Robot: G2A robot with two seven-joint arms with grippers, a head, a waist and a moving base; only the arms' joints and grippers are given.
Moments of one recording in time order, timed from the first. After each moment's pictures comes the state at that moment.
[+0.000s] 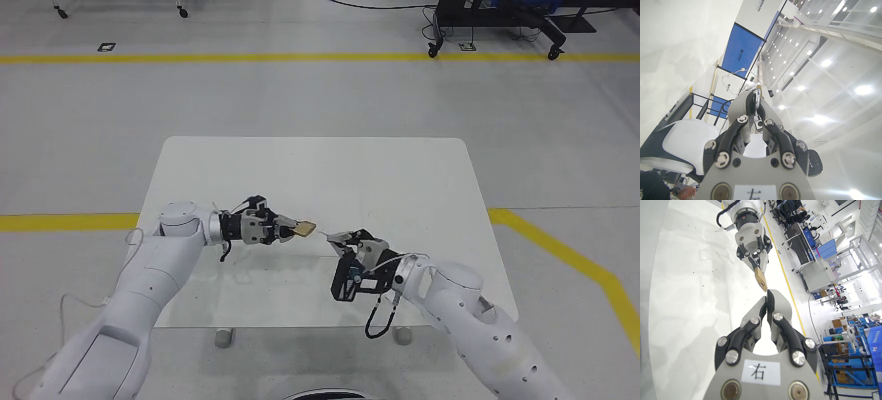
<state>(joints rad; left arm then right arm) 0.83 -1.20 -0.92 -0.74 -0.72 0.19 -1.47 -1.55 -1.09 1.11 -1.97 -2.00 -0.50 -0.01</state>
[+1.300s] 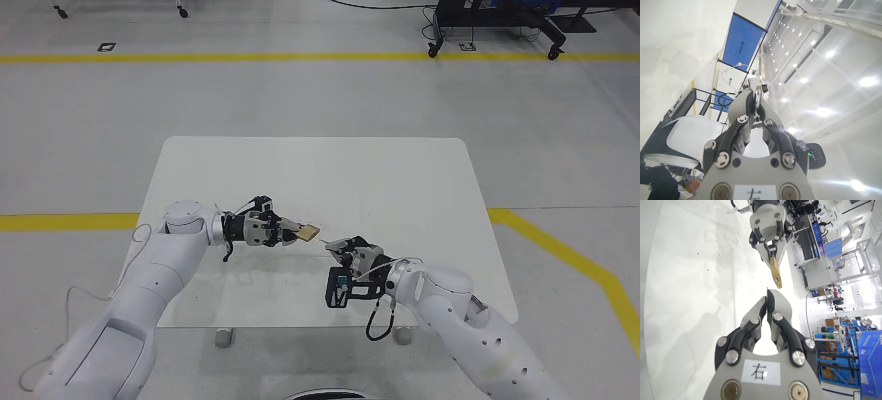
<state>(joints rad) 0.79 -1.23 -0.86 -0.68 -0.76 0.11 -1.54 -1.51 -1.09 1.05 -1.94 -2.08 -0.52 0.07</state>
